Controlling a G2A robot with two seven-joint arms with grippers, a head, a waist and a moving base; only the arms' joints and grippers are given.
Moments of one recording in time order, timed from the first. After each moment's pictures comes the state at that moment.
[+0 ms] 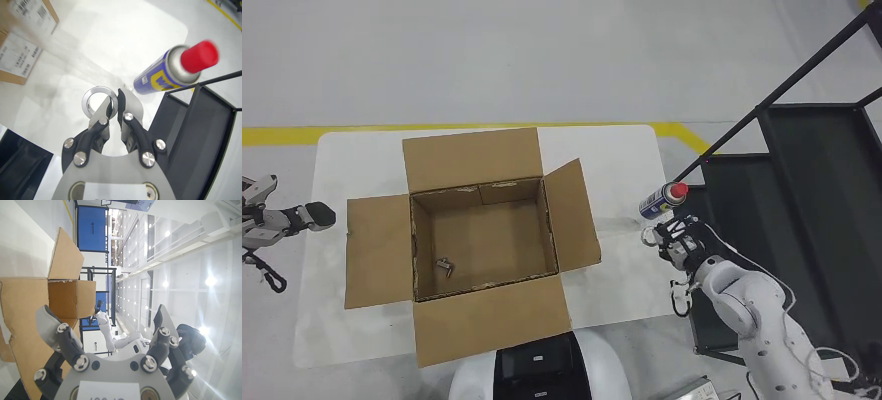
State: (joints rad) left arm 1.22 -0.79 -1.73 -1.13 -0.84 -0.13 -1.40; right arm -1.82 -1.09 1.67 -1.93 -1.23 -0.37 0.37
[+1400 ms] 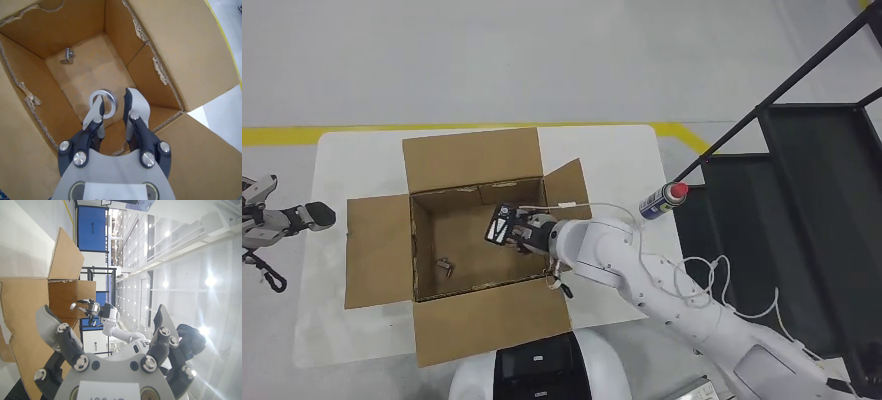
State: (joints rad) left arm 1.22 -0.79 -1.73 -1.13 -0.84 -0.13 -1.40; right arm -1.02 -1.22 0.76 -1.79 -1.25 -0.32 0.76
